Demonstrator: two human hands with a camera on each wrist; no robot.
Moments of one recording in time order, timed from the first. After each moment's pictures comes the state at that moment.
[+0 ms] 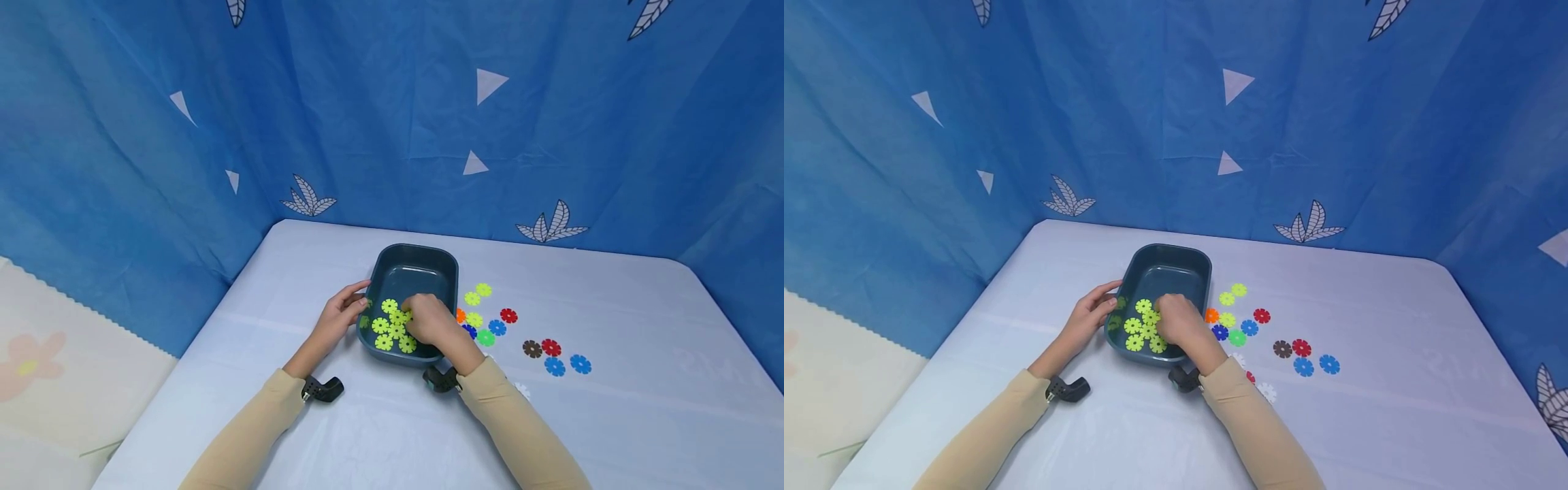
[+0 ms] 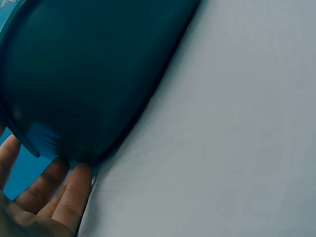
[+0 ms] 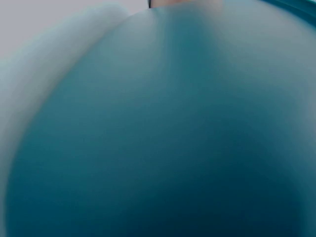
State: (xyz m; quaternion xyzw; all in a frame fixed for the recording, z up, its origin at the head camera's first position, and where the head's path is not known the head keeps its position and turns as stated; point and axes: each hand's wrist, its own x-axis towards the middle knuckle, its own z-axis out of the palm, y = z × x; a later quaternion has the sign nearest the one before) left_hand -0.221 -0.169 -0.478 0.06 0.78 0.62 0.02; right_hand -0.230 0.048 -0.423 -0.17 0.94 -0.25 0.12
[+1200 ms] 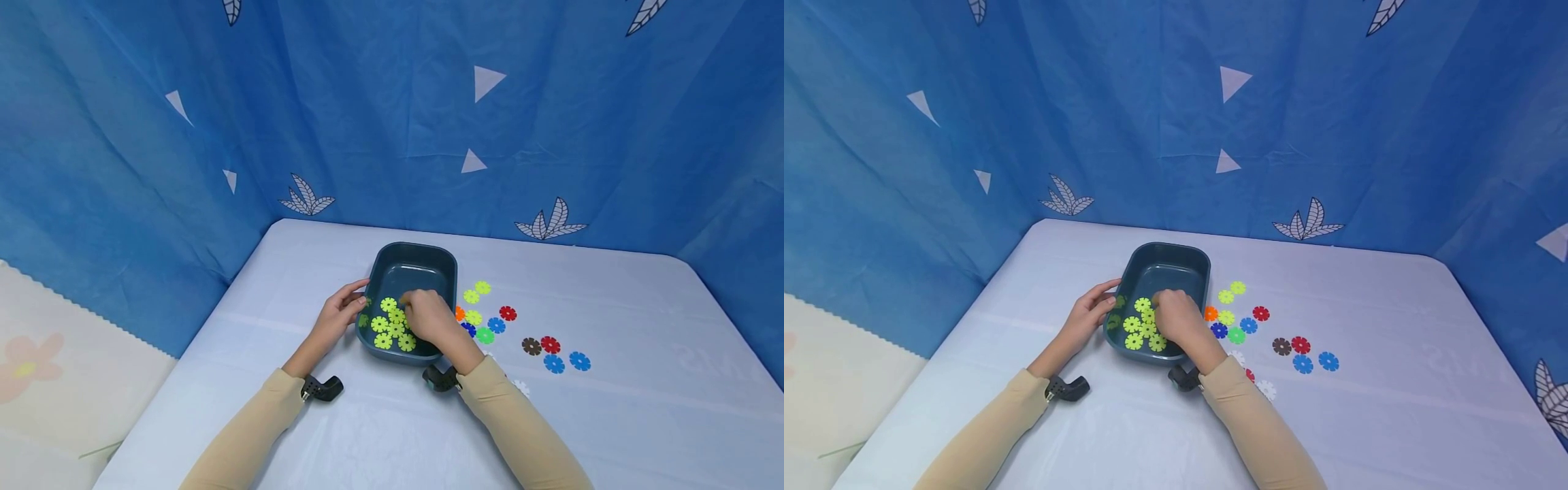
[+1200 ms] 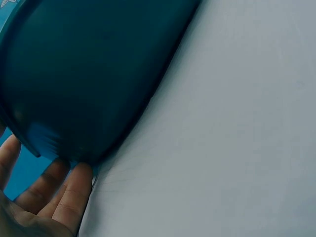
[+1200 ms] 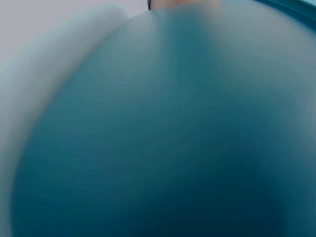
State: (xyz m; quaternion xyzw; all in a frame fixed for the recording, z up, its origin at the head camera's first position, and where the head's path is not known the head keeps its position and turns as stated) left_hand -0.222 -0.170 -0.479 0.06 0.77 0.63 0.02; right_hand -0.228 0.048 -0.425 -0.19 0.94 -0.27 0.03
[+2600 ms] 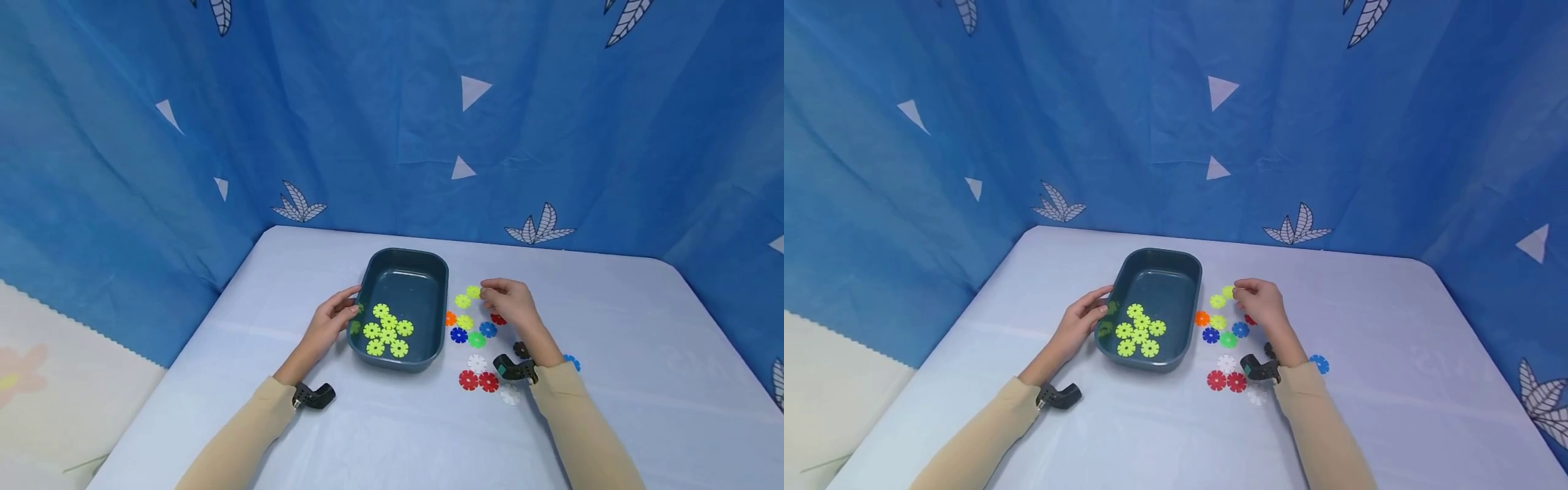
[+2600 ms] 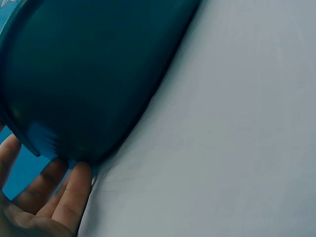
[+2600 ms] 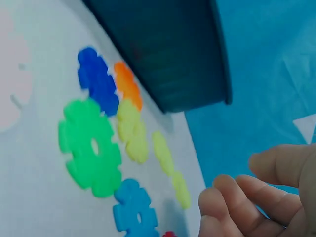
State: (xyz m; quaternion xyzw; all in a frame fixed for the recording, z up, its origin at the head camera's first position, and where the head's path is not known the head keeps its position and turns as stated) left_hand -0.218 -0.170 -0.477 0.06 0.78 0.62 0.02; right_hand -0.256 0.199 -0.432 0.05 0.87 -0.49 0.06
